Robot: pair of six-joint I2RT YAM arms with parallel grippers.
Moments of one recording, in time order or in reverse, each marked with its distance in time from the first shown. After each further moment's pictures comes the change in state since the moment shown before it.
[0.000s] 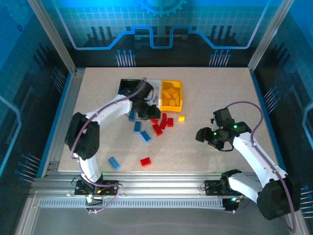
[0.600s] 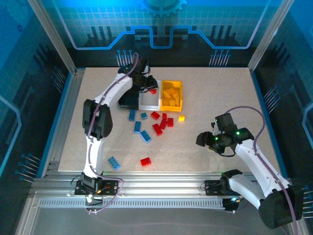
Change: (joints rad) left arm 0.132 0.430 0.652 -0.084 -0.113 -0.109; right arm 0.000 -0.124 -0.070 -0.025 -0.037 -0.009
